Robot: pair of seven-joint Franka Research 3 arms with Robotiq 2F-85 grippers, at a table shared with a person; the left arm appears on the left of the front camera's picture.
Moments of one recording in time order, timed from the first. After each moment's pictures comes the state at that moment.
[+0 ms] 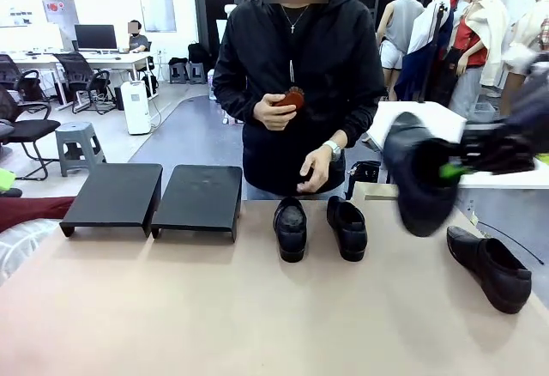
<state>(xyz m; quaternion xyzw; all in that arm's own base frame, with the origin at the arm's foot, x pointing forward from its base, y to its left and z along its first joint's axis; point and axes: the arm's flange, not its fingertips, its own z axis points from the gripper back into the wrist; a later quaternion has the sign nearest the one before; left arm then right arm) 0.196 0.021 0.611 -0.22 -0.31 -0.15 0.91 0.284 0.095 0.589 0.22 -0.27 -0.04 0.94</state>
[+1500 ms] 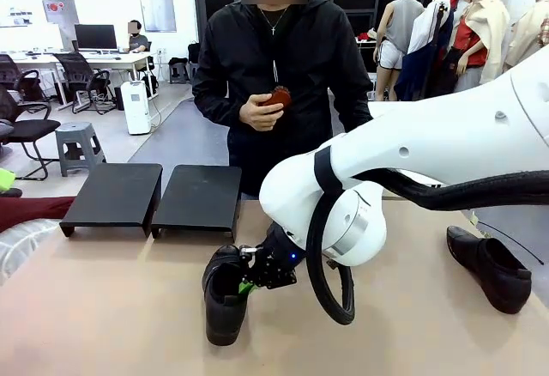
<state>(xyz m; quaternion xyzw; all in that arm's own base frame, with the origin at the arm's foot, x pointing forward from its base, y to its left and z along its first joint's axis) 0.196 0.021 0.611 -0.22 -0.31 -0.15 0.91 0.378 0.351 0.339 0.31 -0.03 0.01 0.95</state>
